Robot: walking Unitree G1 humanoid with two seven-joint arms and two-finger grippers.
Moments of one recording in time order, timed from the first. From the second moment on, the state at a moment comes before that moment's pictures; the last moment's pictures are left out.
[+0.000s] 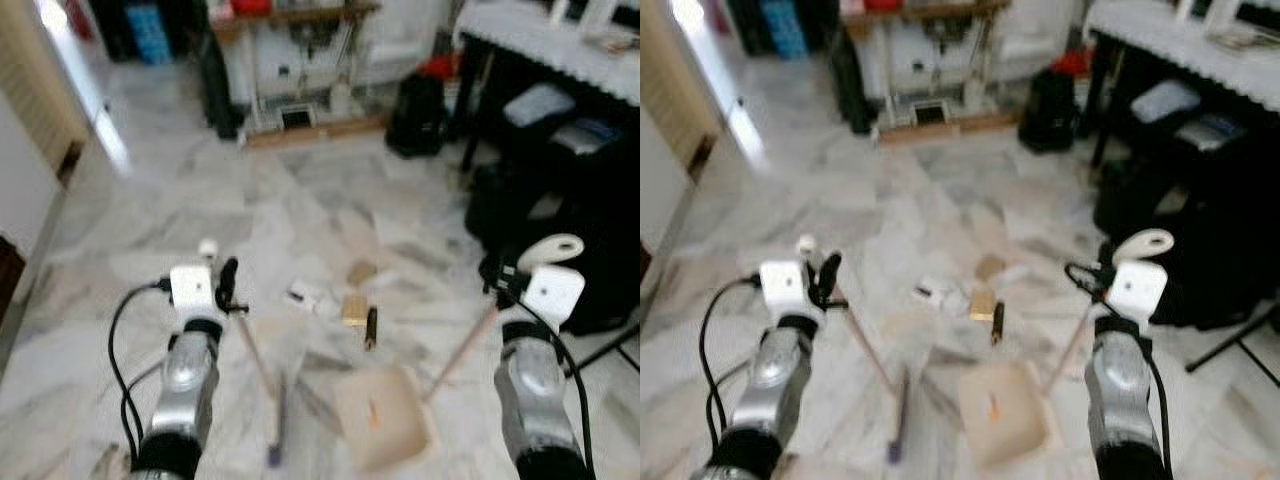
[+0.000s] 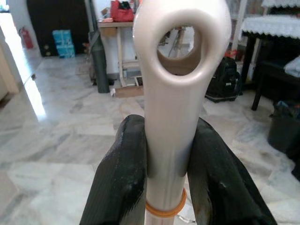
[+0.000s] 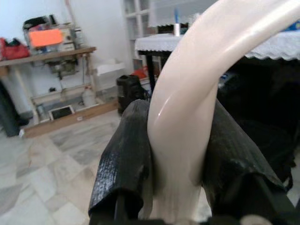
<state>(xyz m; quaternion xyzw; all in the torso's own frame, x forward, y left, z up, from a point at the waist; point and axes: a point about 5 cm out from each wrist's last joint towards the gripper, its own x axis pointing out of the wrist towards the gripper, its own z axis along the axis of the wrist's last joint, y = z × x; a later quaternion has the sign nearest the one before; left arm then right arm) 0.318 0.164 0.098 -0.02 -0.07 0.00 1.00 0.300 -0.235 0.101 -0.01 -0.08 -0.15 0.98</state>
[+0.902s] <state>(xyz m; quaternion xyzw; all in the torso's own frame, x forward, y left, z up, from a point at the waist) 0.316 0.164 0.095 -0.03 -0.06 0.00 1.00 0.300 -0.233 0.098 -0.01 -0.08 -0.15 0.99</state>
